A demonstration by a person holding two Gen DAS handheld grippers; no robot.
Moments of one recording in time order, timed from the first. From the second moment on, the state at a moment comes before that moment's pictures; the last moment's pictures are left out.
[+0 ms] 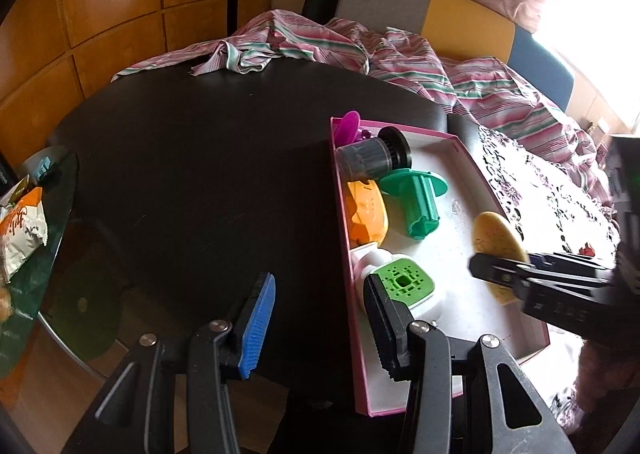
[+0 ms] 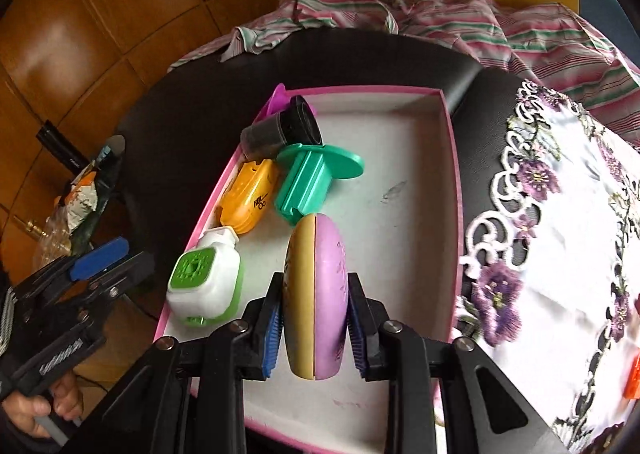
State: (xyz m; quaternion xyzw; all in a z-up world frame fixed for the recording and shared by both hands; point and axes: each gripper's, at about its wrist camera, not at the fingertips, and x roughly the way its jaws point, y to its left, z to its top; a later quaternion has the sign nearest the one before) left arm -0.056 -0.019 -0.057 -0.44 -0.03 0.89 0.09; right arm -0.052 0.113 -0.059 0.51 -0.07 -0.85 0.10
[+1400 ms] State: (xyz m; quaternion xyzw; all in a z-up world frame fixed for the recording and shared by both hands) left arm -0.049 -0.019 -0.059 -0.45 -0.01 0.89 0.08; right arm -0.035 0.095 -0.059 0.50 -0.09 -0.85 0.12
